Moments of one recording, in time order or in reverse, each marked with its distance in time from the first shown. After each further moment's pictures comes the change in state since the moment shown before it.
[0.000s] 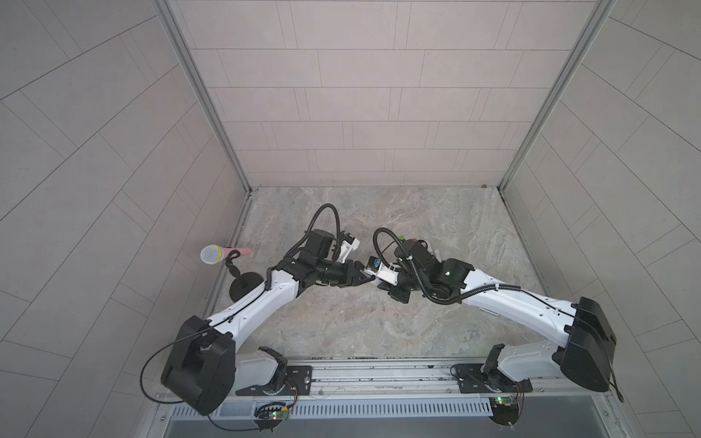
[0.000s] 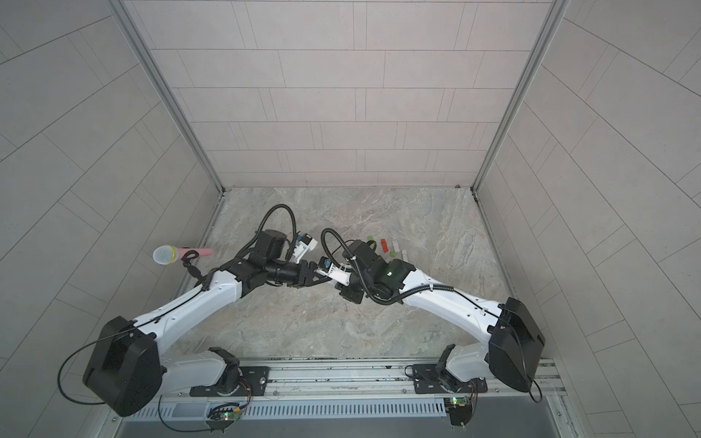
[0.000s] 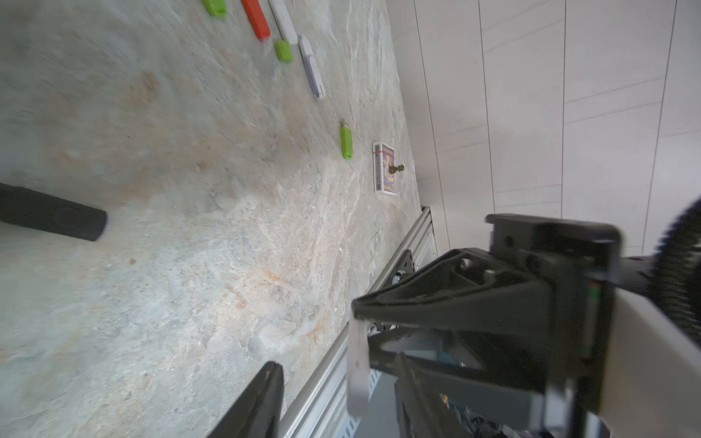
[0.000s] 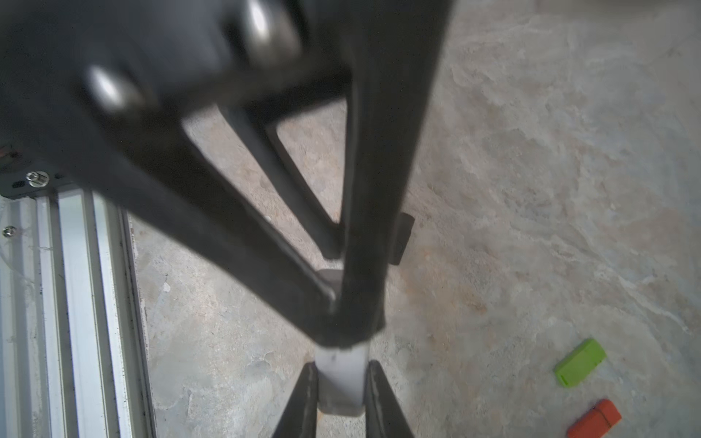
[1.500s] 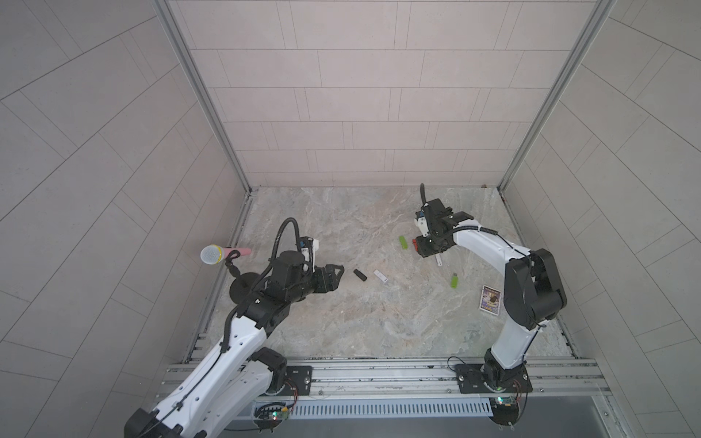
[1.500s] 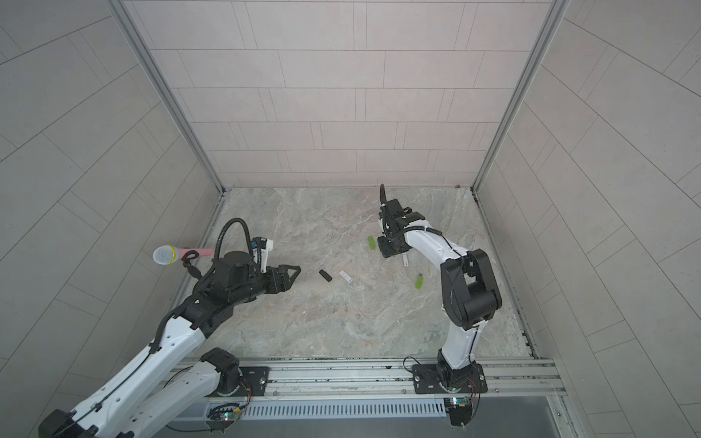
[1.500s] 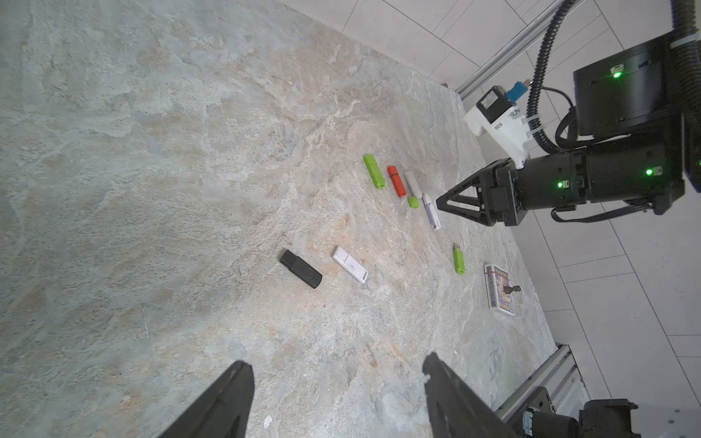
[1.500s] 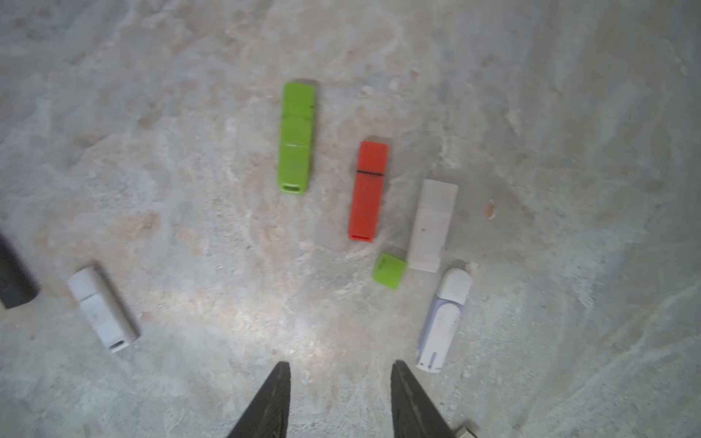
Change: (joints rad) left arm 0.034 -0.436 -0.184 -0.065 -0.525 0.016; right arm -0.522 0.430 0.351 -0.292 0.139 0.392
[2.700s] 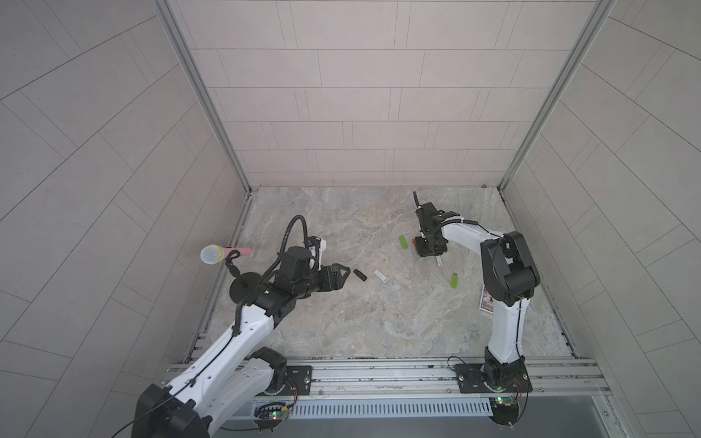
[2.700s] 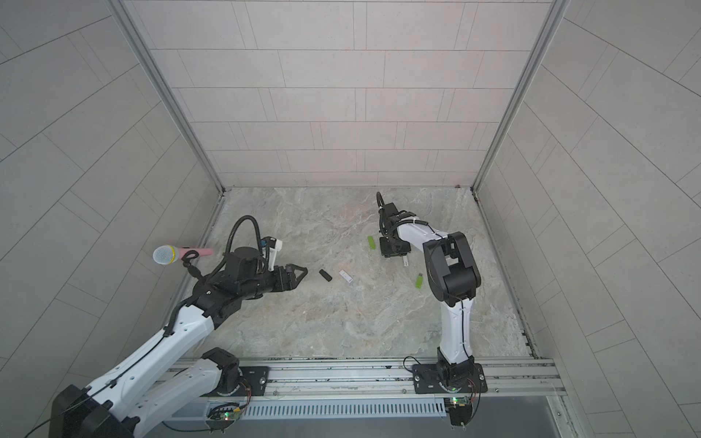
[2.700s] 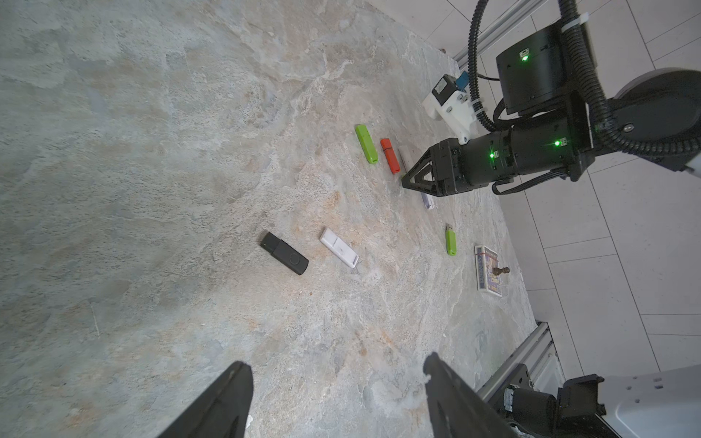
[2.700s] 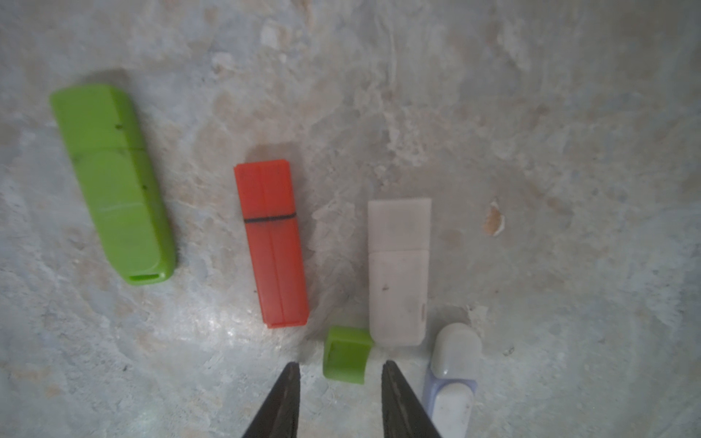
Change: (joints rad) left arm 0.000 0.103 -0.002 0.051 0.085 -0.016; right arm -0.017 0.231 0.092 0.018 0.074 0.170
